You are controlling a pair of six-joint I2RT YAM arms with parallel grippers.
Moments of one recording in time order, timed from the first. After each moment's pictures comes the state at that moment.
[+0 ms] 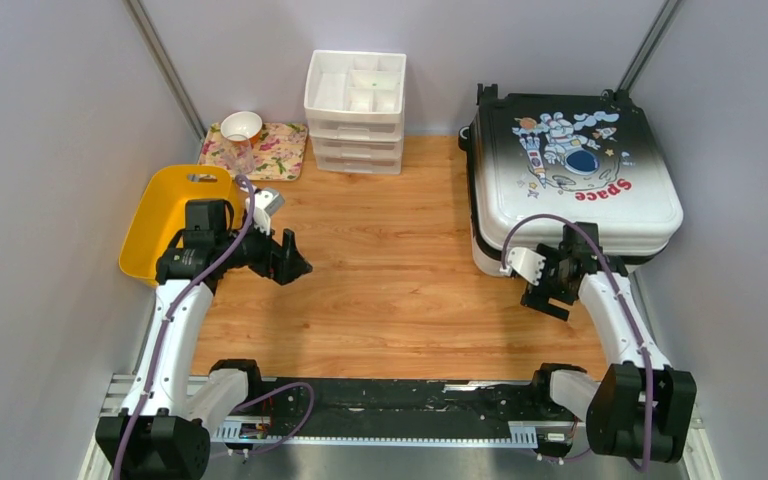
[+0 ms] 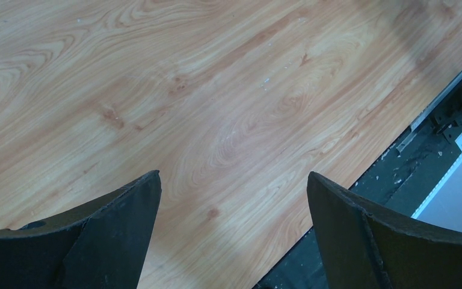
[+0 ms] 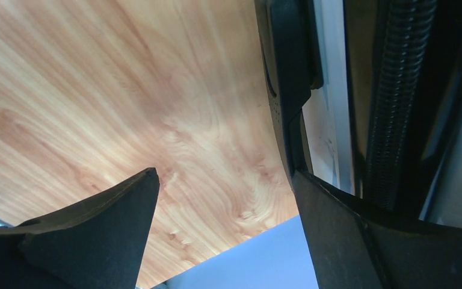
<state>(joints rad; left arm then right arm) 0.02 0.95 0.95 -0.82 0.73 0.23 -0.11 1.09 0.71 -0.84 -0.11 -1.32</state>
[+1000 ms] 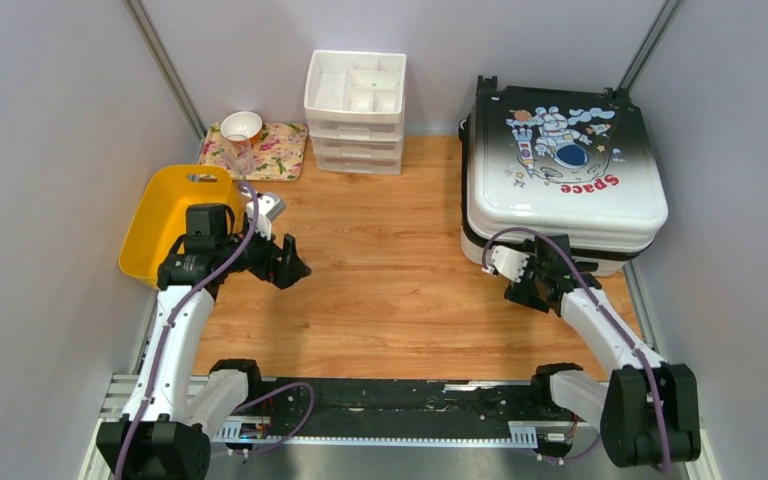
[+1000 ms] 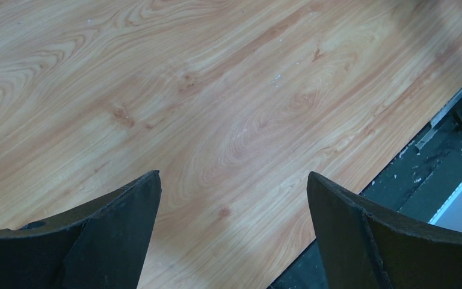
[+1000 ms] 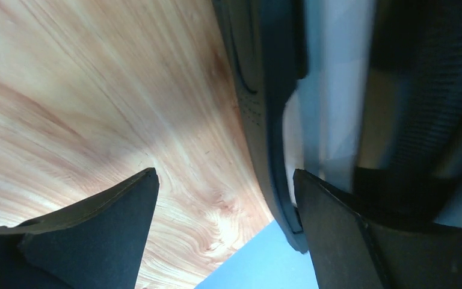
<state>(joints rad) 0.02 0.92 0.90 -0.79 0.71 0.26 0.12 1.03 0.54 -0.43 0.09 -1.14</state>
